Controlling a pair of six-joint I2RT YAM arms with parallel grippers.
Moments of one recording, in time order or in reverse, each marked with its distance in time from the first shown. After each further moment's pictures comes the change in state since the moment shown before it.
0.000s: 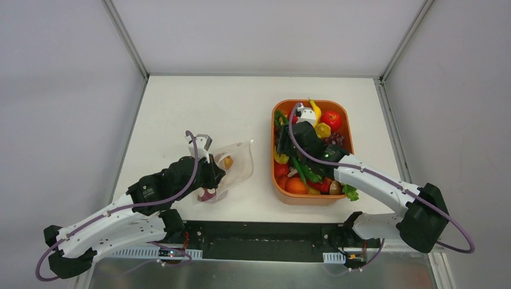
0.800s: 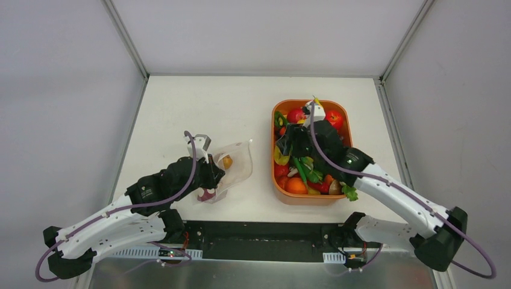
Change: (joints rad) left arm 0.000 -0.013 -0.001 -0.002 -0.001 0.000; right arm -0.010 -0.127 0.056 -0.108 -0.166 -0.122
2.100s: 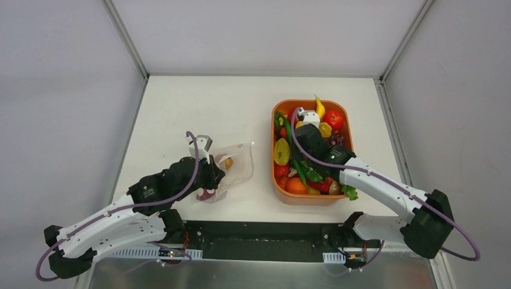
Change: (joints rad) left arm 0.000 0.008 -0.008 -0.002 0.001 0.000; right arm -0.011 0.070 -0.058 -0.058 0.212 -0.038
